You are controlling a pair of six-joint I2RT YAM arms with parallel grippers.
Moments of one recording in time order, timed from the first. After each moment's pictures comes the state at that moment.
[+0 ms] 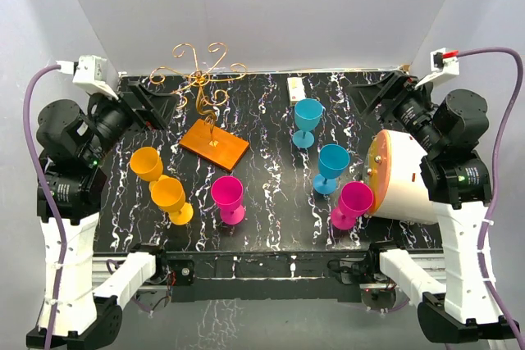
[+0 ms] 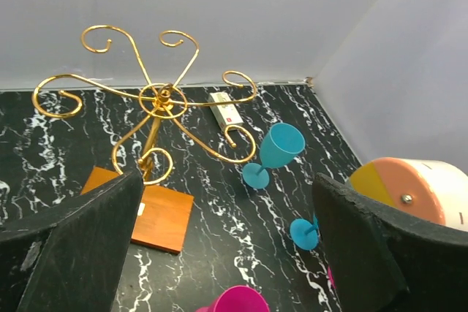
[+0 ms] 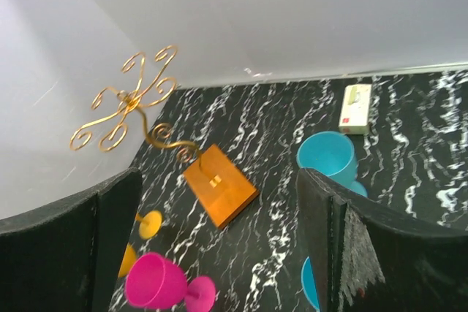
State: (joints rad) left arm -0.09 0.90 1.50 -0.64 0.31 -0.34; right arm 0.08 0.90 1.40 -0.48 -0.32 0.49
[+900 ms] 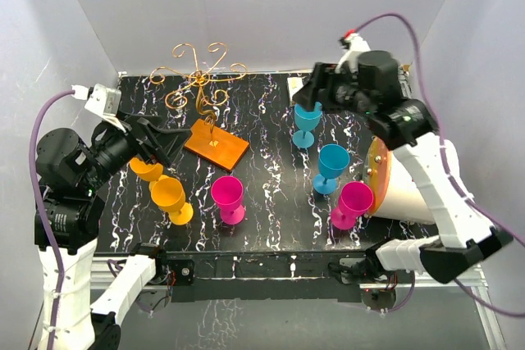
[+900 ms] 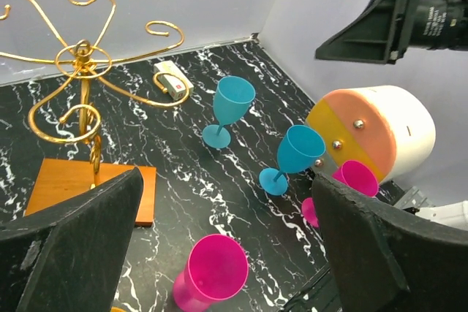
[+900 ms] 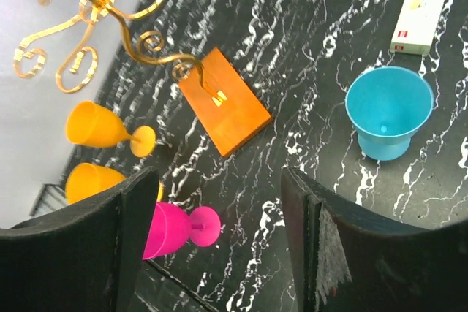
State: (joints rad) left arm -0.12 0.76 1.38 -0.66 0.54 -0.29; right arm 0.38 1.26 1.63 -0.72 -0.22 0.42
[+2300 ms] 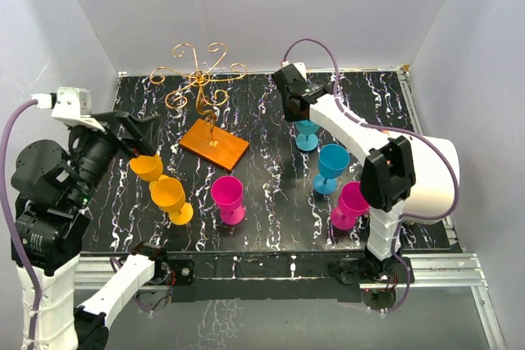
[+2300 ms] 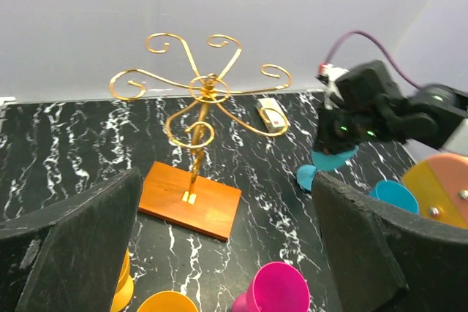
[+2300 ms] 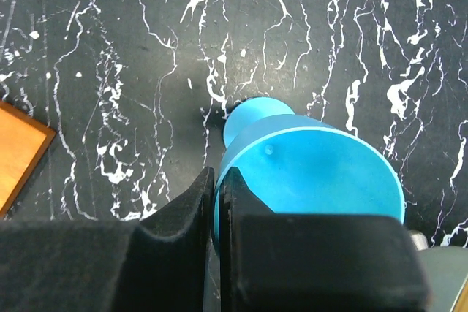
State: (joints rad) left arm -0.26 0.76 1.53 -0.78 0.04 -0.19; right arm 0.55 1.95 1.81 -0.81 0.39 0.32
